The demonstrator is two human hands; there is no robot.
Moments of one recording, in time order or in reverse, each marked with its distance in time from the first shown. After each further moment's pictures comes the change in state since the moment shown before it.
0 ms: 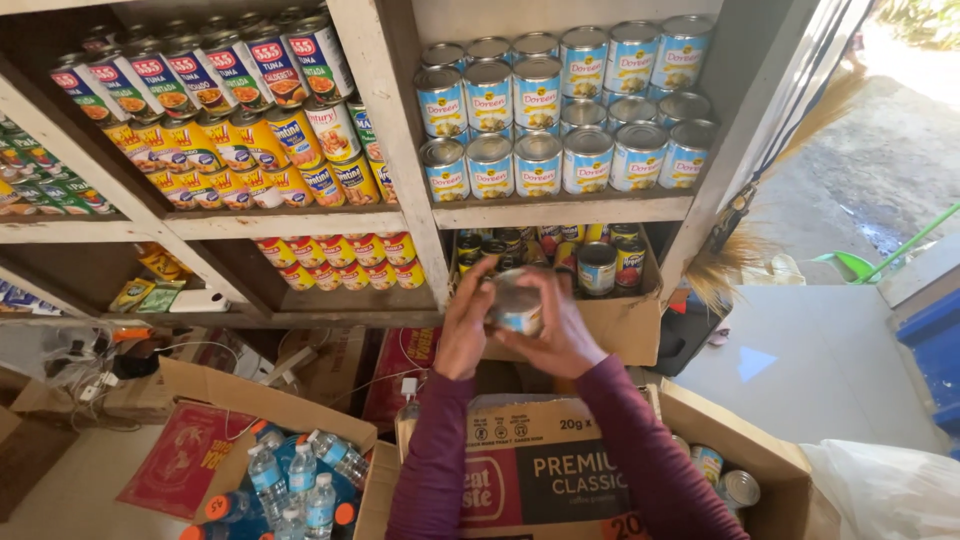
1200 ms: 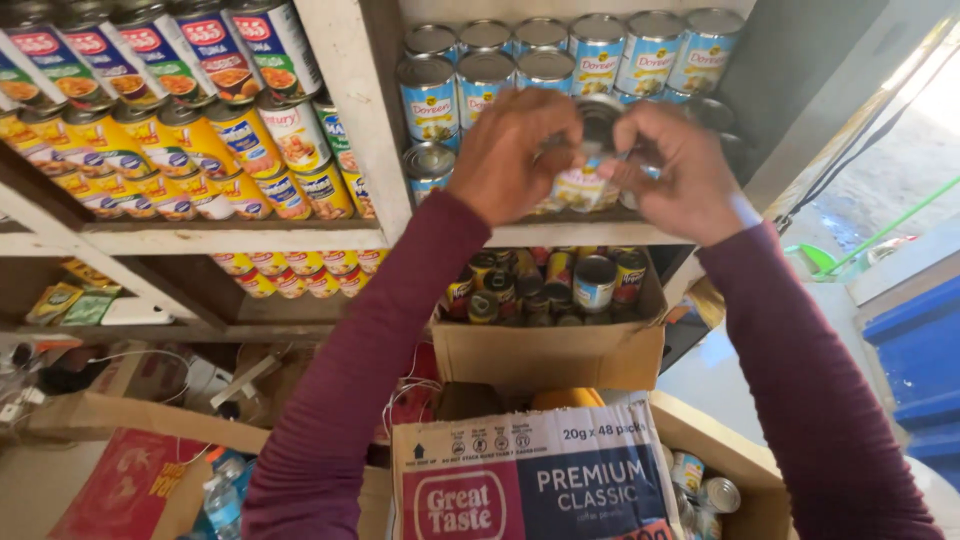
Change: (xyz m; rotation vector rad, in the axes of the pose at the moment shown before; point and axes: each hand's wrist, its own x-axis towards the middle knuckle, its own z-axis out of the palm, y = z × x) left_hand 0.177 0.153 0.057 0.745 -0.273 0.952; right_hand 0.173 -0.008 -0.151 -0.164 -0.041 -0.004
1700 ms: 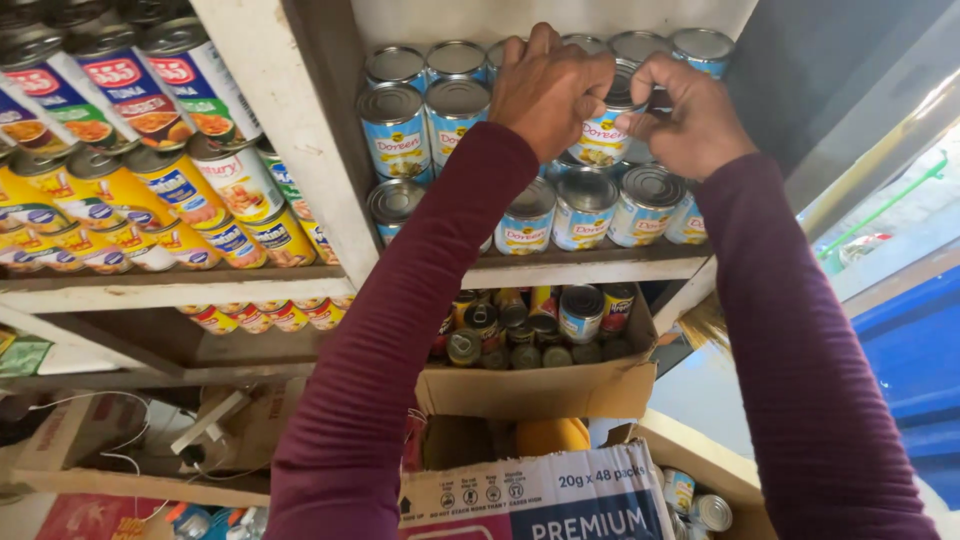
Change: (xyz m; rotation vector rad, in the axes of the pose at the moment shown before) left_hand 0.089 -0.117 0.089 0.337 -0.105 0.074; right_hand 0.077 0.101 -0.030 -0.197 0.043 0.199
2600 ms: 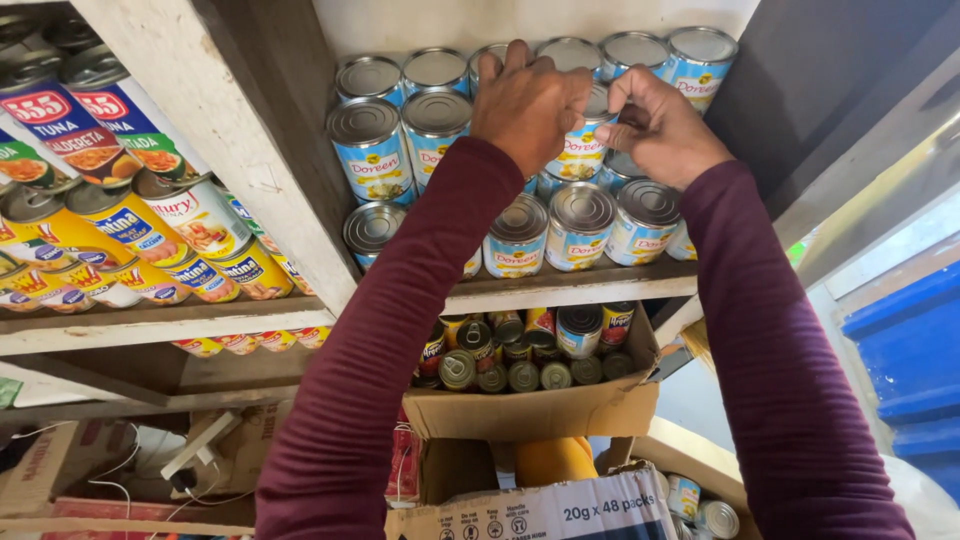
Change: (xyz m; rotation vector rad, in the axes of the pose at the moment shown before) left_hand -0.001 -0.021 0.024 0.072 -0.085 -0.098; right_hand 0.027 0.068 0.033 0.417 -0.165 0.075
